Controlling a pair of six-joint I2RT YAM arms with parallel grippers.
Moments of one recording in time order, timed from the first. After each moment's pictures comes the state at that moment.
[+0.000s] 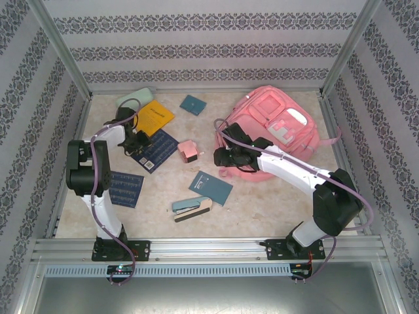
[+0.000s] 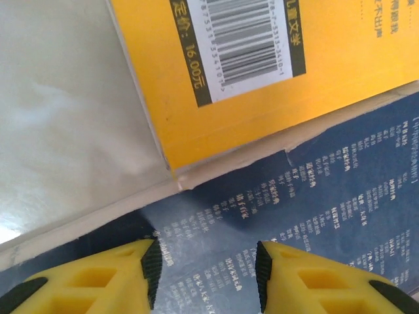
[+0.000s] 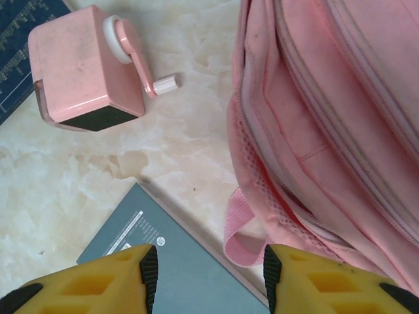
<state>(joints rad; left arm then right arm) 0.05 1.92 1.25 -0.56 0.21 -0.63 0.67 1.55 1.14 -0.60 0.01 0.55</state>
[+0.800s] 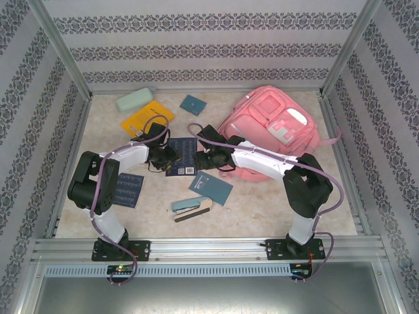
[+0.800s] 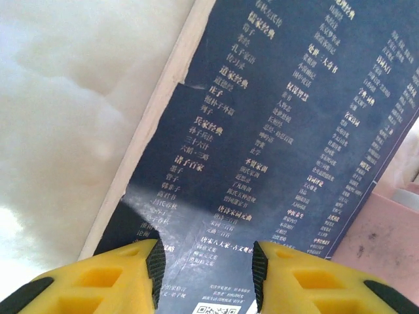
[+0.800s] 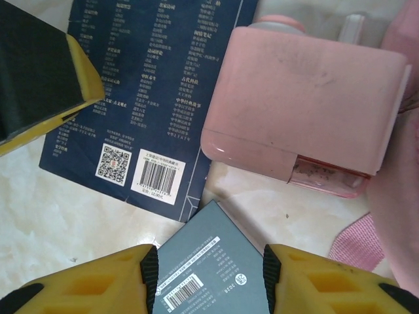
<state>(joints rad) -0.29 1.75 1.02 -0.42 0.22 -0.95 0.78 1.81 1.32 -0.59 -0.02 0.55</state>
